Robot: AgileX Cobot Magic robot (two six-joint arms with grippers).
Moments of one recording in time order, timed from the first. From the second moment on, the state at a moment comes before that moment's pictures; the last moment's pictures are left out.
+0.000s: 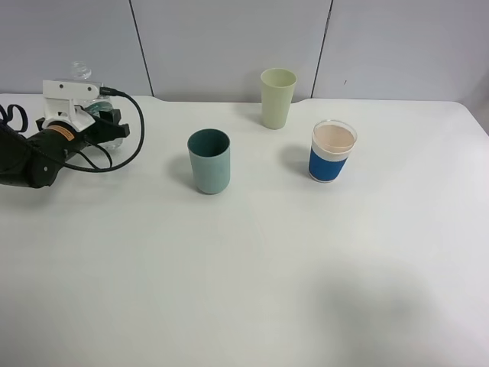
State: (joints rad) left arm -0.02 2.18 -0.82 0.06 -1.08 -0.02; right arm -0.08 0.00 -0.50 -0.03 1.07 0.04
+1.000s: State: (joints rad) left arm -0.18 1.78 -0.71 -0.42 -0.76 0.42; right arm -0.08 0.00 -0.50 -0.03 1.07 0.04
